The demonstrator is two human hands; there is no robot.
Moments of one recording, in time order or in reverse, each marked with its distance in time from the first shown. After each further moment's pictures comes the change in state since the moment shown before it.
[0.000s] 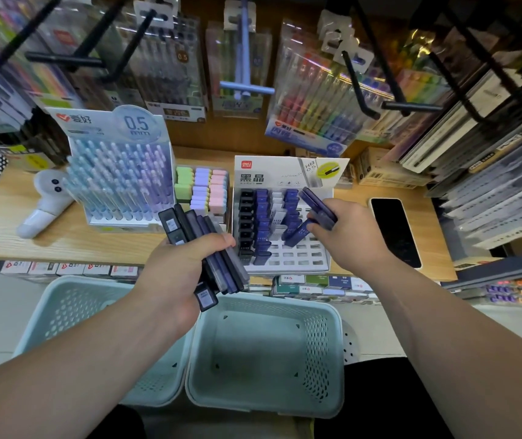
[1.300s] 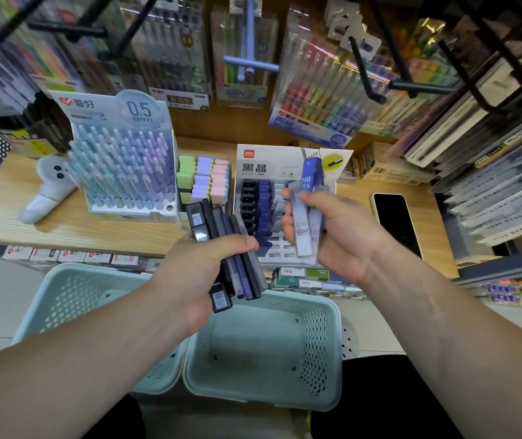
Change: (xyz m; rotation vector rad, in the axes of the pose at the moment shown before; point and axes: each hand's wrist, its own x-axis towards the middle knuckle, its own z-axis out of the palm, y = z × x) left_hand -0.013 -0.012 0.012 0.062 -0.100 -0.019; right_hand -0.026 -0.070 -0.015 1.355 -0.328 0.591
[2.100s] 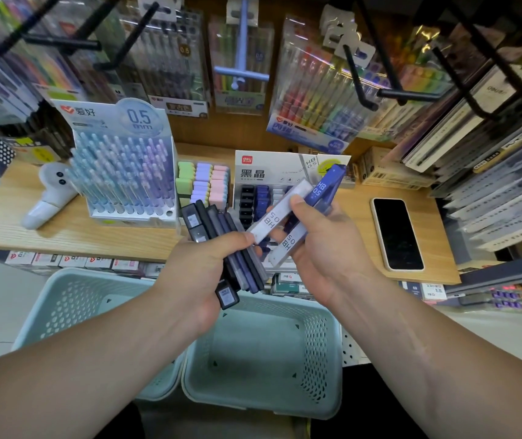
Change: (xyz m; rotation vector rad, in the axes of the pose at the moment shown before) left_hand -0.002 0.002 0.014 -0.117 0.057 0.056; right_hand -0.016 0.019 0.025 0.057 0.101 -0.252
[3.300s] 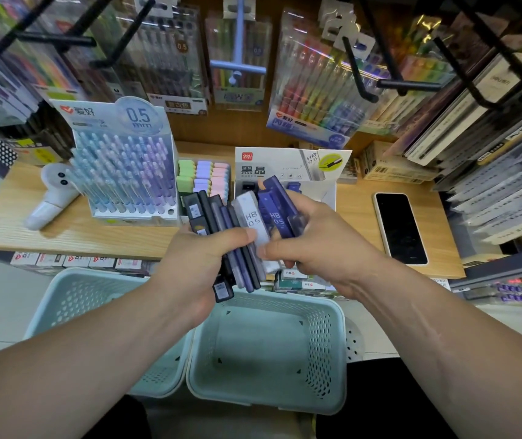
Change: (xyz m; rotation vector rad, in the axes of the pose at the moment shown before) left_hand 0.004 0.003 -0.006 0.093 -0.094 0.077; right_hand -0.007 -0.017 -0.009 -0.689 -0.373 -0.010
